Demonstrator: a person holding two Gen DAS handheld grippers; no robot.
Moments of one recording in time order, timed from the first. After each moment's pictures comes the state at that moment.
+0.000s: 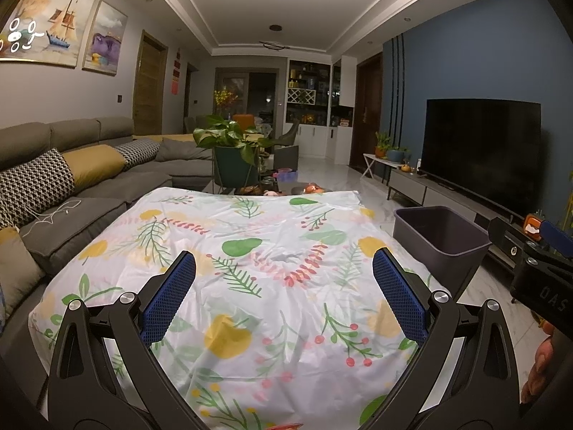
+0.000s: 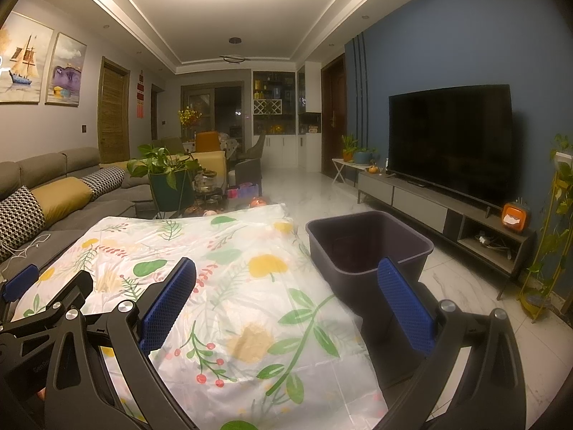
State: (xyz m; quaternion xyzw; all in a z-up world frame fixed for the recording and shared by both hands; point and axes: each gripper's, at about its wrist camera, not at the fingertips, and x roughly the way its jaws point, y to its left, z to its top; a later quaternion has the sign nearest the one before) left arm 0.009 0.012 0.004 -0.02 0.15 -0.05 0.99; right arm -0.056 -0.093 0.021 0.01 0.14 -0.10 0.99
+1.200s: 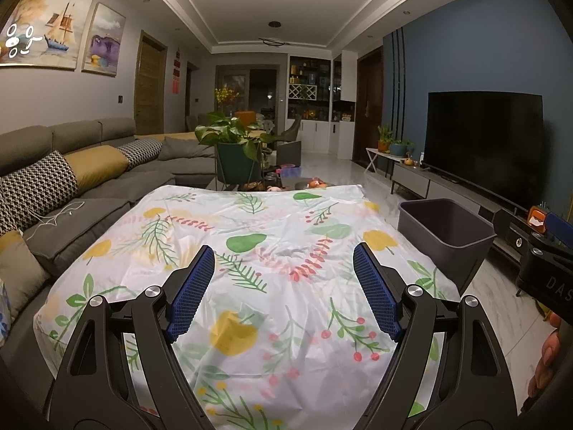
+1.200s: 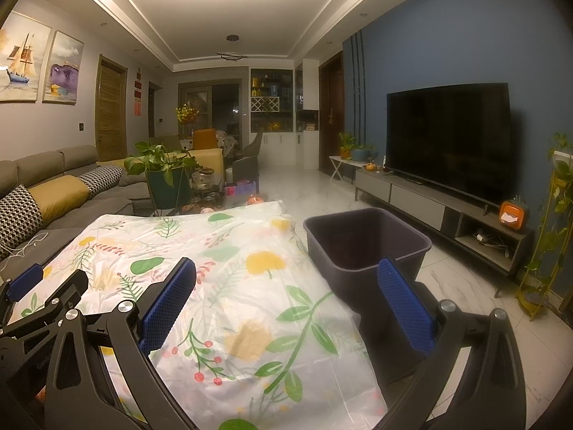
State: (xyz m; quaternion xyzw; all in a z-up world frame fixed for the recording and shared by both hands) left arm 0.012 0.016 -0.003 -0.01 0.16 -0.05 0.99; right arm -0.055 -0.093 0.019 0.01 0.14 -0.10 0.98
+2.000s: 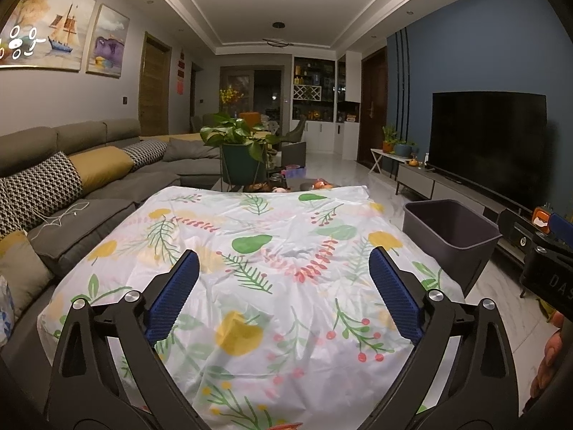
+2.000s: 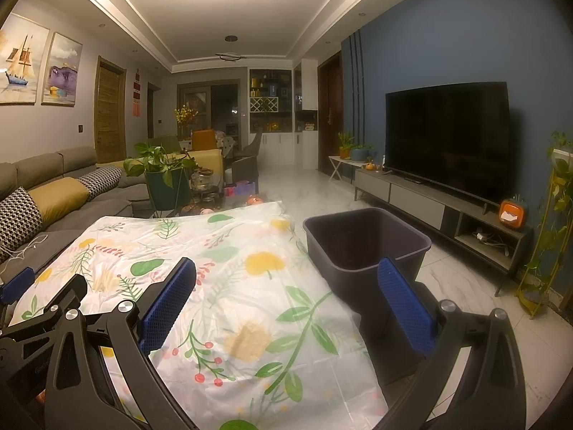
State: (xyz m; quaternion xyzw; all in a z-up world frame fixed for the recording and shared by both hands) left arm 0.012 0.018 -0.004 -0.01 0.16 -0.04 0.99; right arm -0.060 -0.094 0.017 0.02 0.14 -0.10 0.98
